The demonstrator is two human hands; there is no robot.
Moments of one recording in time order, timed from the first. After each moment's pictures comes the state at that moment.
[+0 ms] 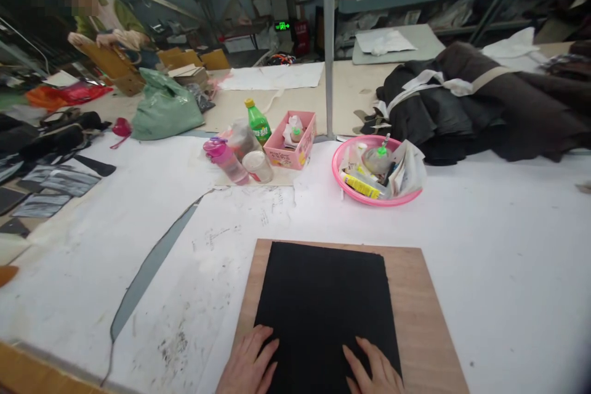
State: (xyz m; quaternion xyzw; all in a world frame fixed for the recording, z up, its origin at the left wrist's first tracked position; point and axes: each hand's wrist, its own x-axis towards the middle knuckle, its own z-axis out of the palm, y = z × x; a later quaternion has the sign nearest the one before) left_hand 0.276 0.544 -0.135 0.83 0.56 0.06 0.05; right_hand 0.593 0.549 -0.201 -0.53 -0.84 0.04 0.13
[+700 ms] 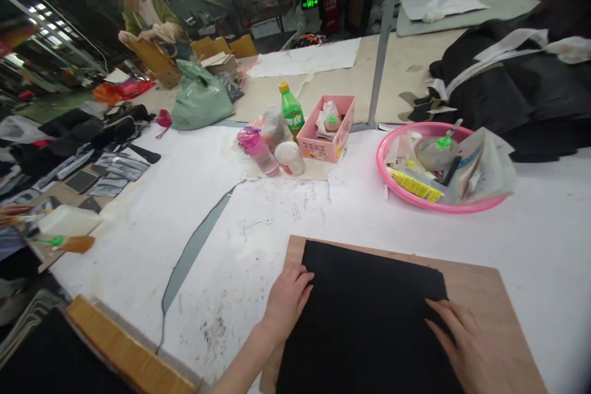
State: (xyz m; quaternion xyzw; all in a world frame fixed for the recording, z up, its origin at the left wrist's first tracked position) left_hand 0.257 0.655 -0.131 0.72 0.65 0.13 0.21; right_hand 0.634 0.673 -0.183 -0.60 -0.78 0.13 0.15
